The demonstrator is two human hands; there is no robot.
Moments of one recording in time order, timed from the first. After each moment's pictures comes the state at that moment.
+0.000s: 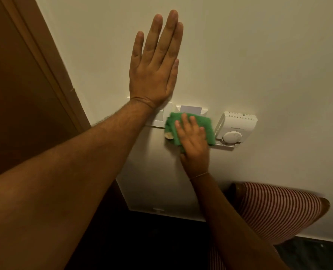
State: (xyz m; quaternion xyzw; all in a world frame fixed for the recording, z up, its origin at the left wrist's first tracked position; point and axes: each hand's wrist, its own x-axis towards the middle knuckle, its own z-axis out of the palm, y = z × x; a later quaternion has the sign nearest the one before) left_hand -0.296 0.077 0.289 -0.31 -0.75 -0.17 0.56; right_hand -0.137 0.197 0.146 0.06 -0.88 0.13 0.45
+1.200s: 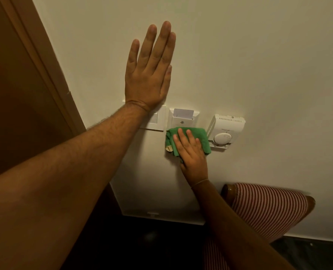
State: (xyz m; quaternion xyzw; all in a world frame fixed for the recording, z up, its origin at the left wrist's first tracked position) left_hand -0.285 0.072 0.291 -0.29 -0.77 -0.13 0.55; right_hand -0.121 0.228 0.112 0.06 -0.93 0.10 0.34
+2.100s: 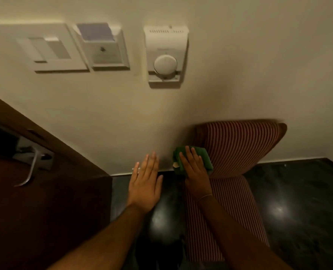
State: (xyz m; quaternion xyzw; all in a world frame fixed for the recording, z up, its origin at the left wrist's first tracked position) left_hand 0.017 0.104 -0.084 -0.34 -0.93 -0.10 0.04; right_hand 0.091 0.311 -0.079 -0.10 -0.97 0.21 0.12
